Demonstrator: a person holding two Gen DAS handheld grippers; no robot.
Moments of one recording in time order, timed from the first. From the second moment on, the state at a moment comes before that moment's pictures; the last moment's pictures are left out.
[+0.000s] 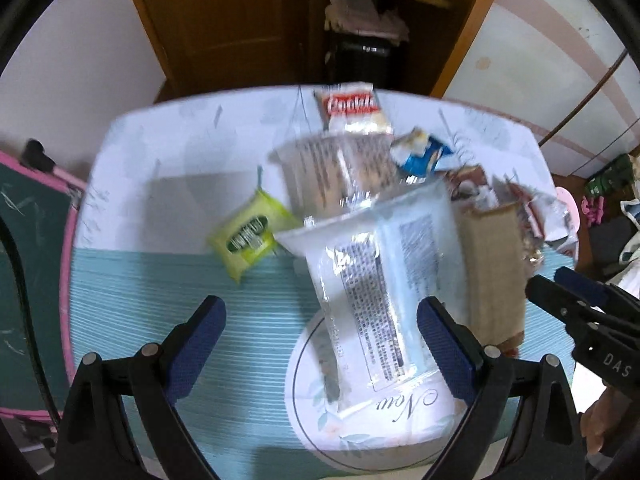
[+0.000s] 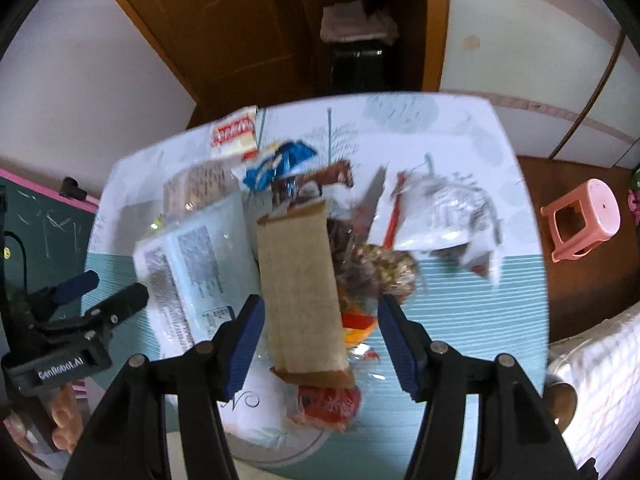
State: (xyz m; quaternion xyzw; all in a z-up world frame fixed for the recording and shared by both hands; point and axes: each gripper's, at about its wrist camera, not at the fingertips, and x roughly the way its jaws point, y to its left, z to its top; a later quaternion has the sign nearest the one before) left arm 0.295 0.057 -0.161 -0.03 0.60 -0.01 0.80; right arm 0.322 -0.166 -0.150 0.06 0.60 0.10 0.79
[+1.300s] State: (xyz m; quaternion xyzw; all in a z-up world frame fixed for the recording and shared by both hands) left arm 0.236 0.023 -0.103 -0.08 0.53 -0.12 0.84; right arm 0.269 -0.122 -0.120 0.00 0.53 0.16 0.83
